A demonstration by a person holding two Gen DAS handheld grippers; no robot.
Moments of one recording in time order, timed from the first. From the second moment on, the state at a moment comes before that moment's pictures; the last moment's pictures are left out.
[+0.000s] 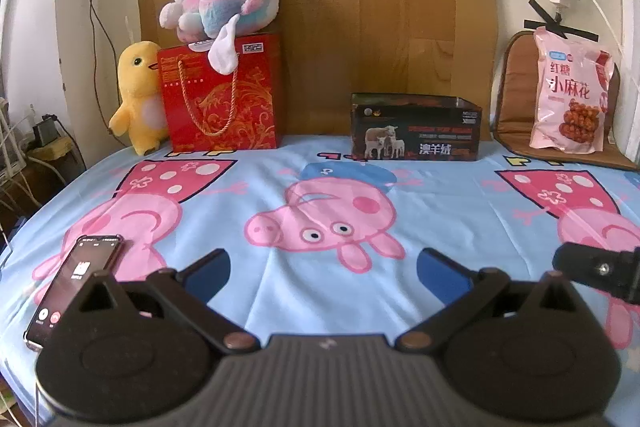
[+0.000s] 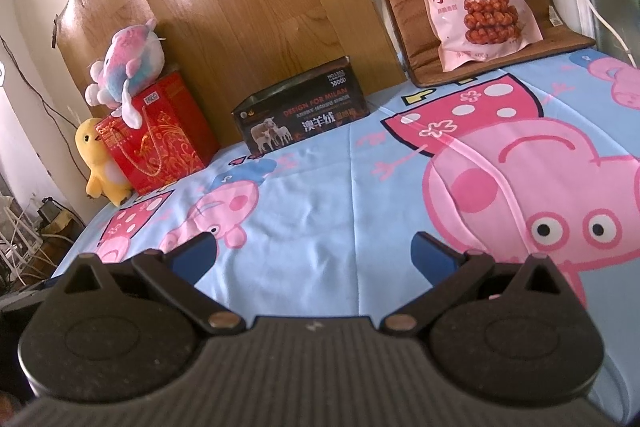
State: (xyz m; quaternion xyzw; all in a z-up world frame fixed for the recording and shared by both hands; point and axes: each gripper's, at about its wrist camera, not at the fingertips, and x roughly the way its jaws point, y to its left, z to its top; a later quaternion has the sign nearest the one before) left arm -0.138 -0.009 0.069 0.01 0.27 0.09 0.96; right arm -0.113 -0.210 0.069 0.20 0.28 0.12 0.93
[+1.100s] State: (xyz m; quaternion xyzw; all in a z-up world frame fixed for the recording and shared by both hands) left arm -0.138 -0.009 0.067 0.01 0.27 0.09 0.96; right arm -0.112 -0.207 0.065 0.20 0.30 0.12 0.93
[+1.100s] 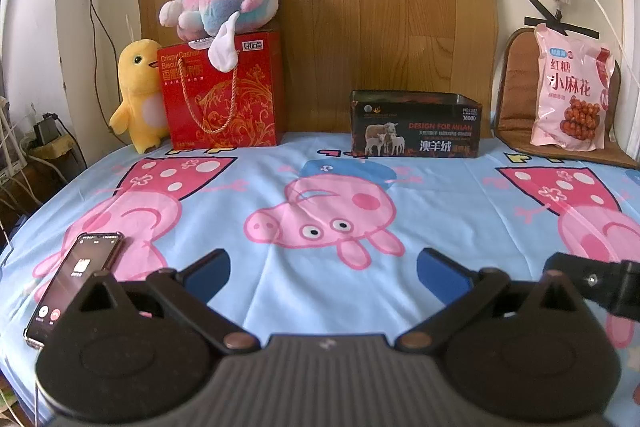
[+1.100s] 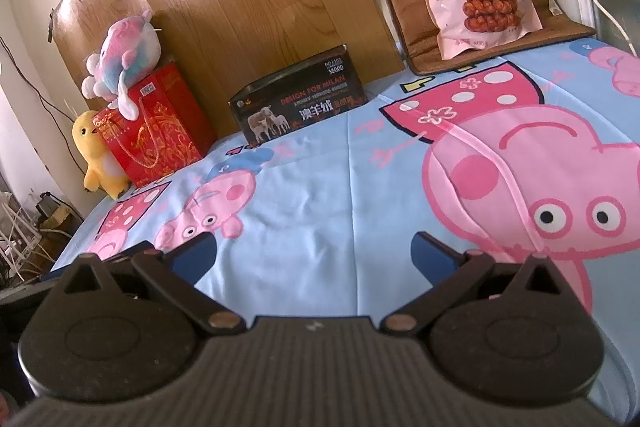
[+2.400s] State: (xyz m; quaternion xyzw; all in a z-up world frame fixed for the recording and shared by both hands) left arm -0.137 -0.006 0.063 0.00 0.28 0.08 0.96; right arm -0.110 -0.207 0.060 0.20 0.31 0.12 0.92
